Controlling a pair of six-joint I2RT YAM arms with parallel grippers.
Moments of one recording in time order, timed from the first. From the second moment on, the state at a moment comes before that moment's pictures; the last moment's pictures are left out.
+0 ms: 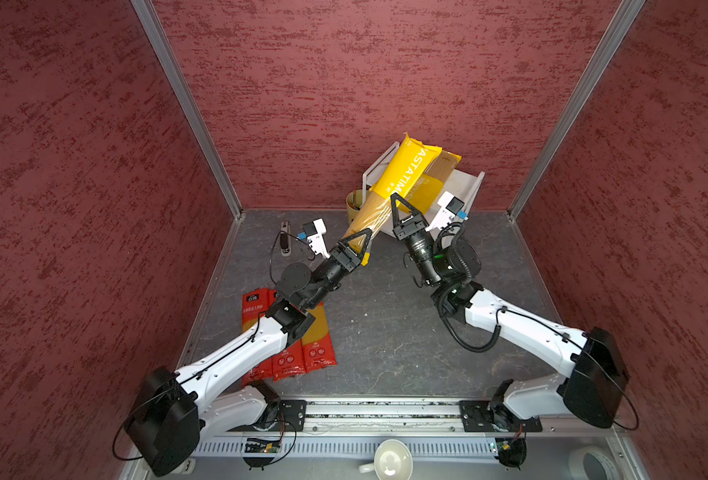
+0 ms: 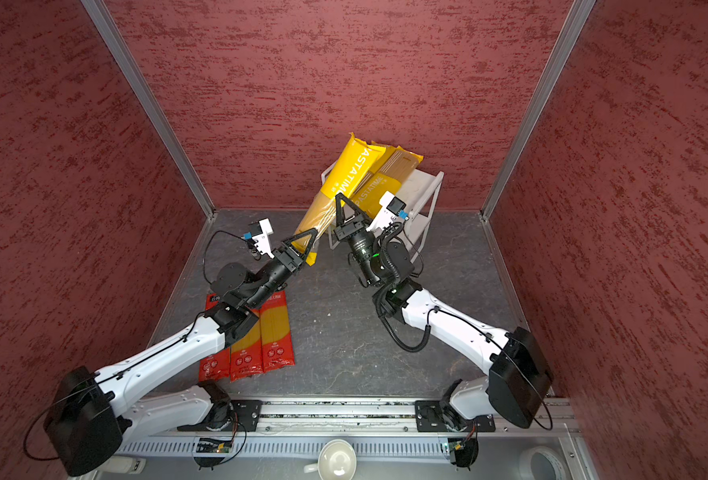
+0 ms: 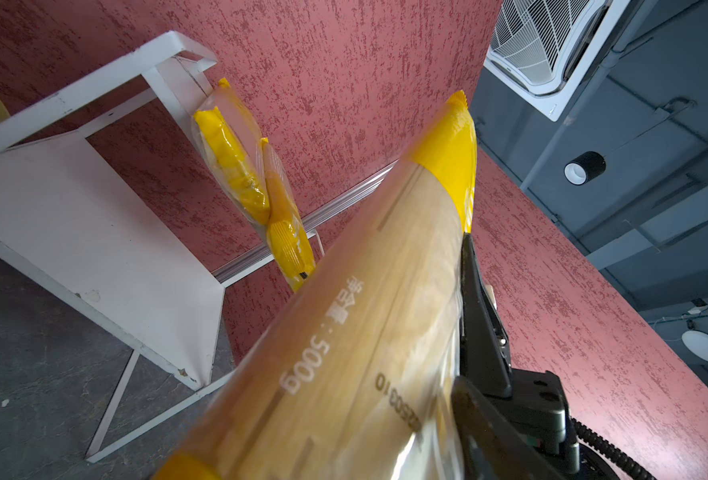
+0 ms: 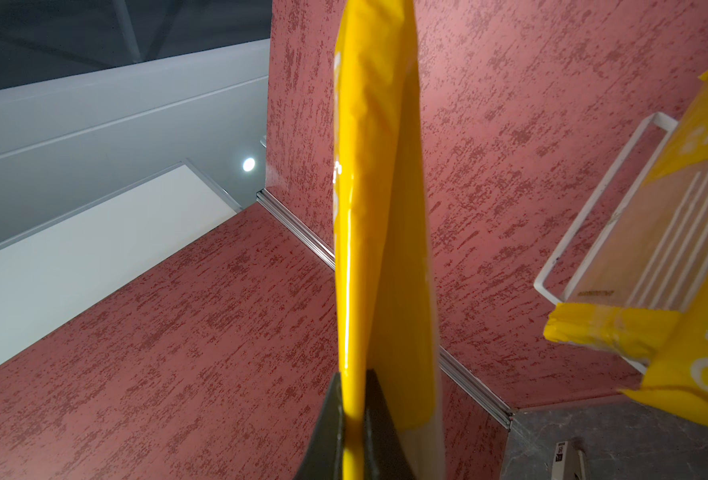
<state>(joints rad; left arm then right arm) -0.64 1.13 0.73 0.69 0.09 -1.14 0.79 1.40 1.08 0.82 0.25 0.91</state>
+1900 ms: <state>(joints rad) -0.81 1.66 1.41 0.52 -0.07 -0.98 0.76 1.00 0.52 0.58 0.38 1.09</state>
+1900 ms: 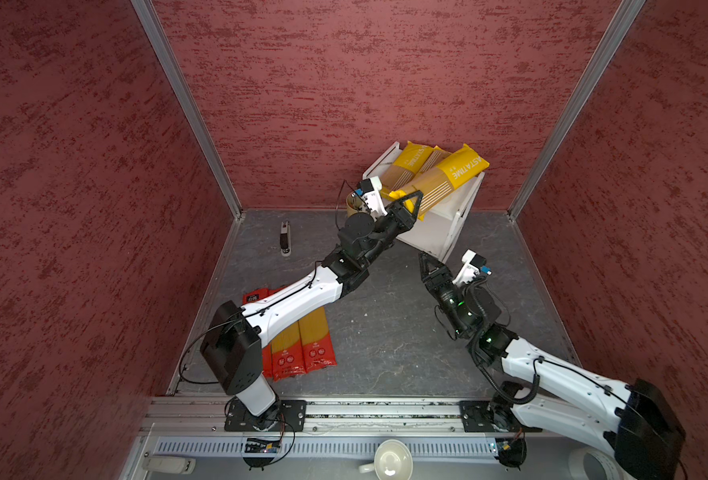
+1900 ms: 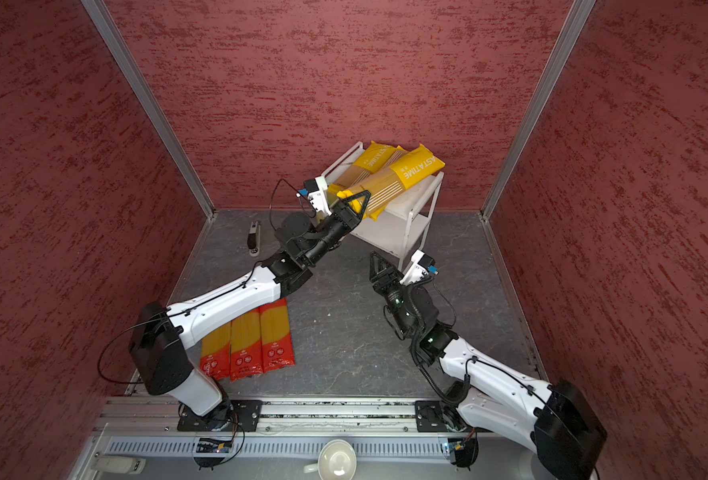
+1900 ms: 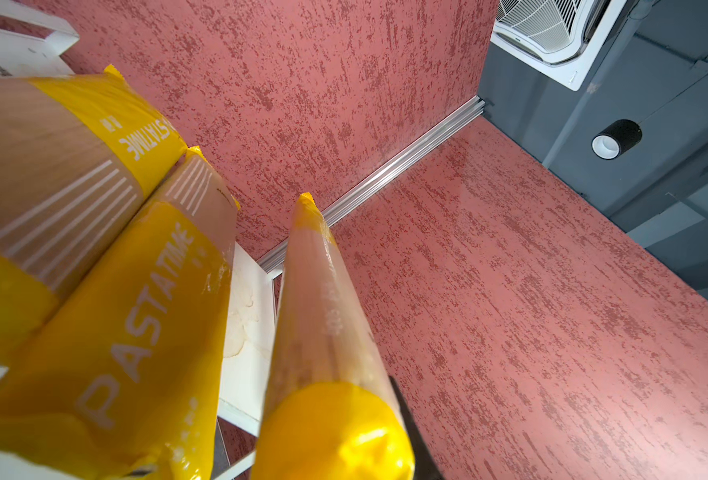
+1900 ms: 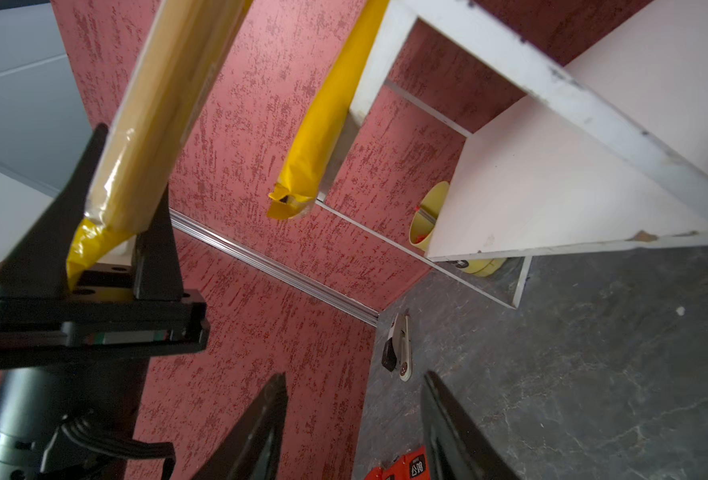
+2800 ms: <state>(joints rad) -0.99 1.97 1.85 0.30 -0.54 -0.79 0.76 0.97 0.48 0.49 0.37 1.12</state>
